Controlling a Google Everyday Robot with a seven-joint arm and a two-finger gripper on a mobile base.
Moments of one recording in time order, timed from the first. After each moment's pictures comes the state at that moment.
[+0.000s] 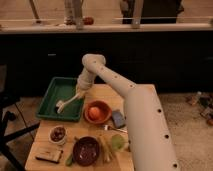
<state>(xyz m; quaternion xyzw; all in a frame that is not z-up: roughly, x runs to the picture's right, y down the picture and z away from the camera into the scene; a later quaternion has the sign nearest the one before) -0.156 0.039 0.885 -0.31 -0.34 -0.23 0.85</state>
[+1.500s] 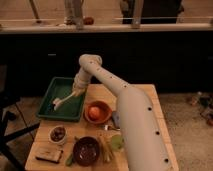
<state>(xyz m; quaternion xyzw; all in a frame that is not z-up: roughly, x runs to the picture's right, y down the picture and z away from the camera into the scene) -0.186 0.029 0.909 -0.30 -0.35 -0.22 0.86</state>
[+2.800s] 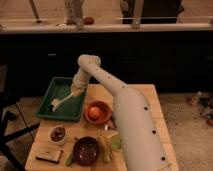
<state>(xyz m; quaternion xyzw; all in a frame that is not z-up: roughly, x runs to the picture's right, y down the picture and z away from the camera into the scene) -0.188 0.031 0.908 -0.30 -0.36 -0.23 0.85</state>
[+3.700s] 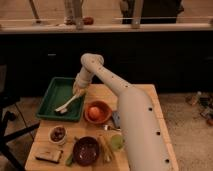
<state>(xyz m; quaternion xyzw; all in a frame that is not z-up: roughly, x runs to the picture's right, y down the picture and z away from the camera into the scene) -0.175 0.026 0.903 -0.30 -0.36 -0.22 0.86</state>
